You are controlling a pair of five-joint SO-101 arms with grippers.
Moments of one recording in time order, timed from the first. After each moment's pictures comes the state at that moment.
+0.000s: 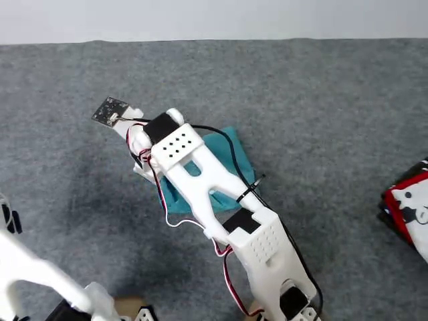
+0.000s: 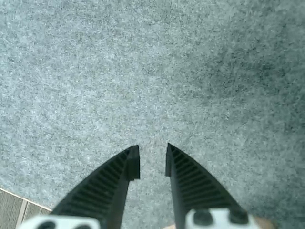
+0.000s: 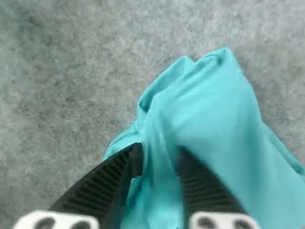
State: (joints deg) left arm -56.8 -25.5 20.4 94.5 -24.0; right arm -44.8 39.8 -44.6 88.7 17.0
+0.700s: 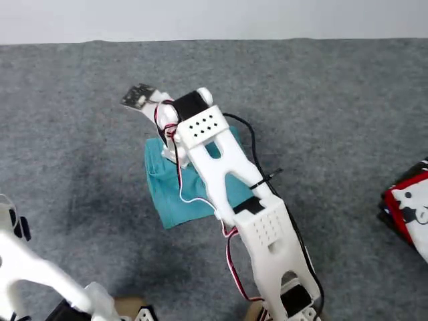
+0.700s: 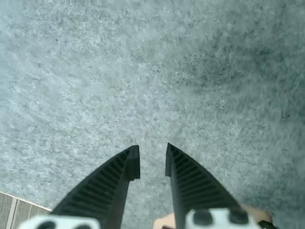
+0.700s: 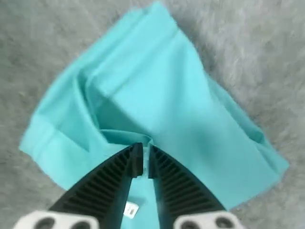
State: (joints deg) left arm -56.8 -25.5 25.1 94.1 -24.0; right arm -35.6 48.4 -57.8 99.0 26.1
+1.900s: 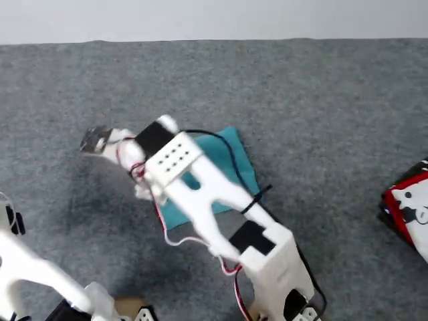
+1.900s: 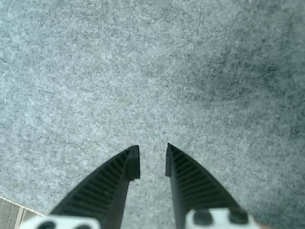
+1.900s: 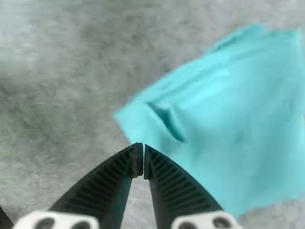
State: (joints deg) left arm -56.8 -25.5 25.1 90.1 -24.0; right arm -47.8 28.2 -36.7 100.0 26.4
